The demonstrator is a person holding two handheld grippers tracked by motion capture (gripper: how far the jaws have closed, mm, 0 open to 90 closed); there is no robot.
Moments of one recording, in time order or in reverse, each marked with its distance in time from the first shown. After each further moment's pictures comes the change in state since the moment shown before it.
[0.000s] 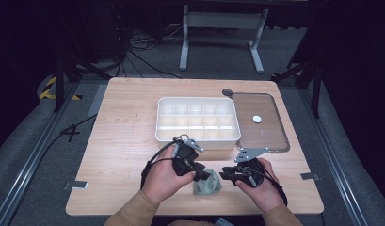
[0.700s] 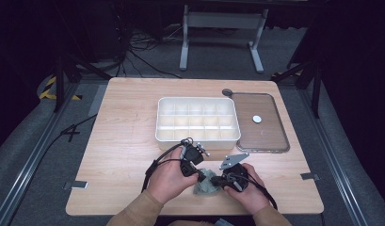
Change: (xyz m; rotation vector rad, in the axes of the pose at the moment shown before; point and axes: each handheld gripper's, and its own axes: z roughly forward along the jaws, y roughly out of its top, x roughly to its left) left arm -0.010 0.014 0.033 0.220 0.068 0.000; right arm 0.008 -0.011 0.050 0.113 0.053 -0.036
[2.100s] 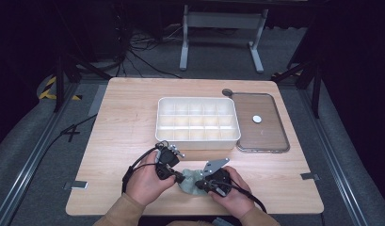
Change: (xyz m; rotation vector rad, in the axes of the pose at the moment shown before) left arm 0.026 -0.055 -0.024 -0.034 0.035 -0.096; right arm 0.036 0.025 0.026 0.006 0.006 -0.127
